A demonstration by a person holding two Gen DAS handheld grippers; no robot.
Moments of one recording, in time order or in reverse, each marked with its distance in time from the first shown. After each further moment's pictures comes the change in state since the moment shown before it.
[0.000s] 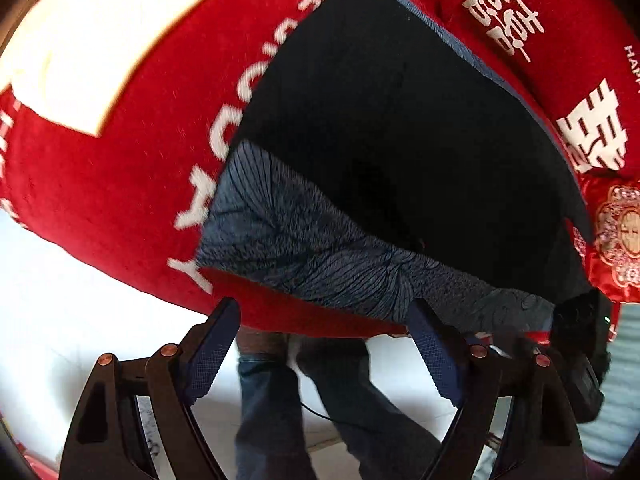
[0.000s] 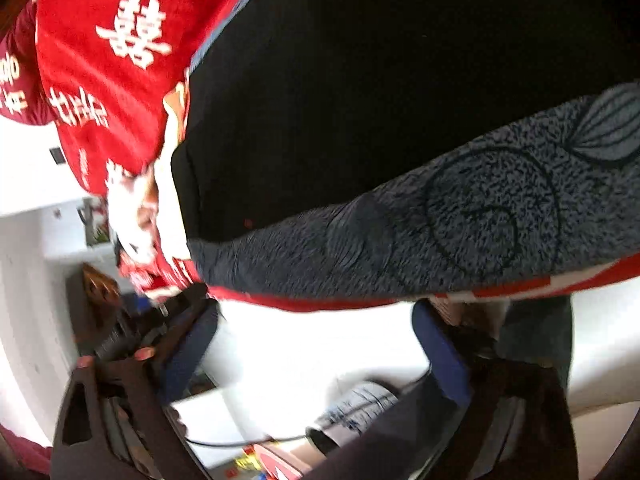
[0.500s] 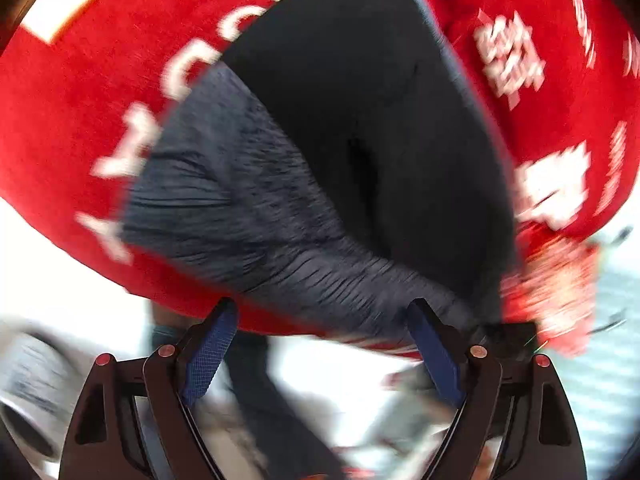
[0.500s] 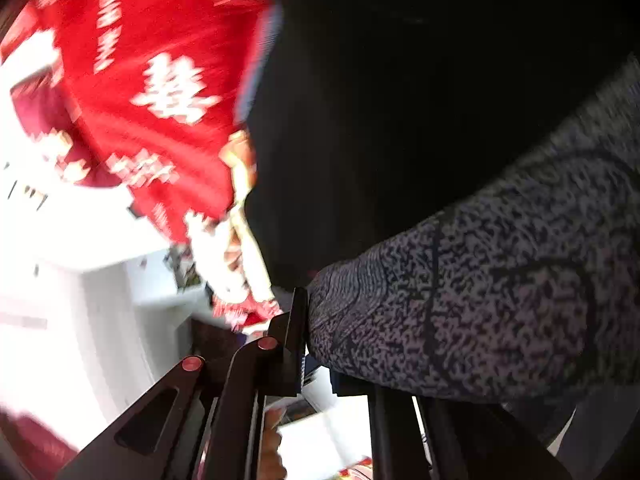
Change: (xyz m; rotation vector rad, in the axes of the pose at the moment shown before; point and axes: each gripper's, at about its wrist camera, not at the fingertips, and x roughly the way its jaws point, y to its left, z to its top) left arm 0.024 0.007 0.016 -0.261 0.064 -0.372; right arm 0.000 0.003 0.015 0.108 -0.055 0.361
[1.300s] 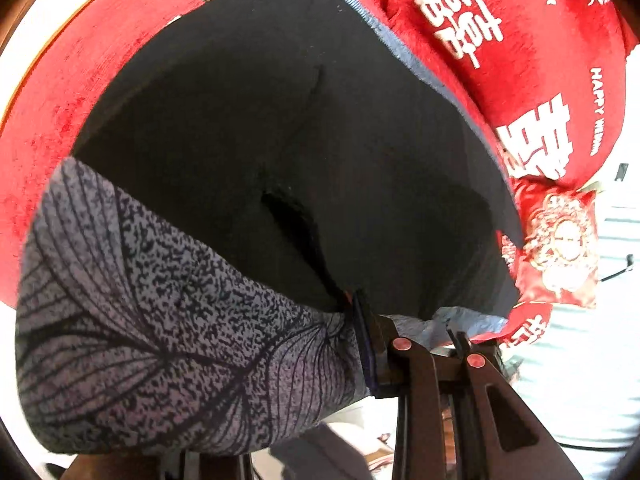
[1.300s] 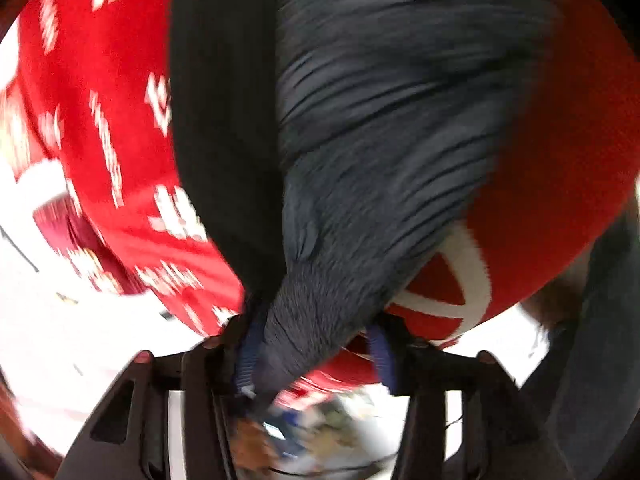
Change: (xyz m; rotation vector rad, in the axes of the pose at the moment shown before) left arm 0.009 -0.050 0.026 0.263 0.039 0.122; right arm -0.111 -0.093 -0.013 0.345 -0.350 0.115
